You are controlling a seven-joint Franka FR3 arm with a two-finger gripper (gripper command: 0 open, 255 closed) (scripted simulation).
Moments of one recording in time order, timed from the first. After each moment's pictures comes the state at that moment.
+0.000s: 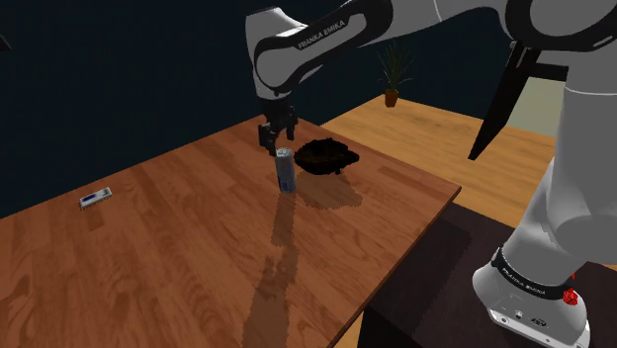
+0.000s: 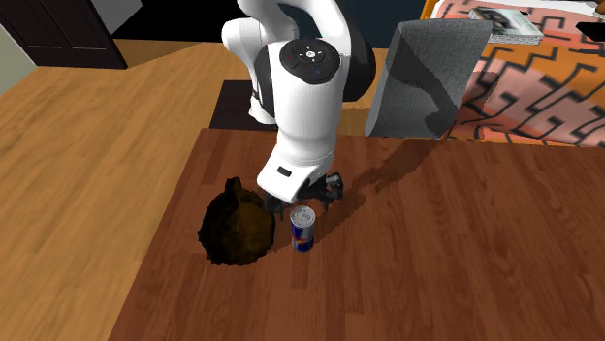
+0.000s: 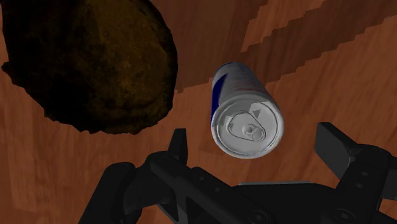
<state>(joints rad) 0.12 0.30 0.12 -1.71 -0.07 2.02 0.05</state>
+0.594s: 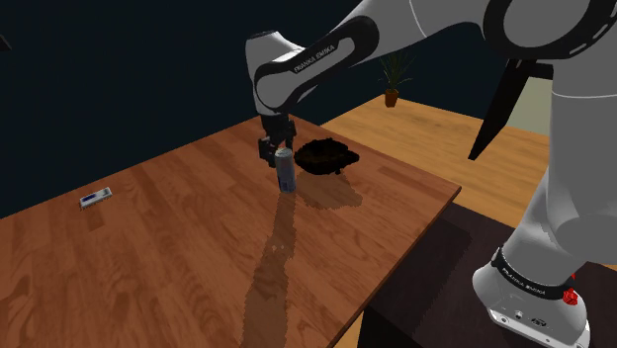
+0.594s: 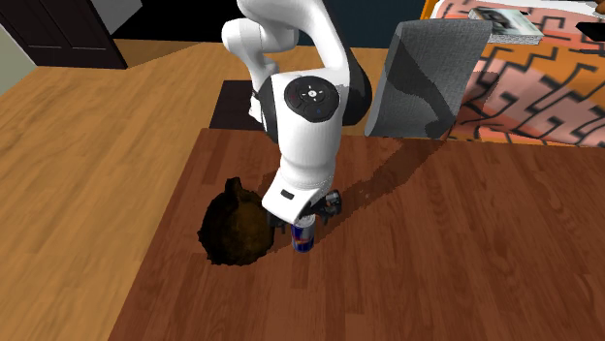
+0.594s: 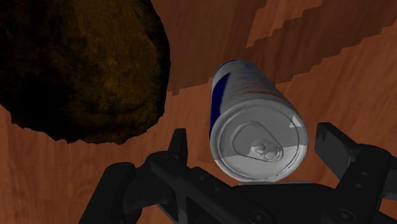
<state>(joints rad) 0.13 0.37 0.12 -1.72 -0.09 2.09 0.06</state>
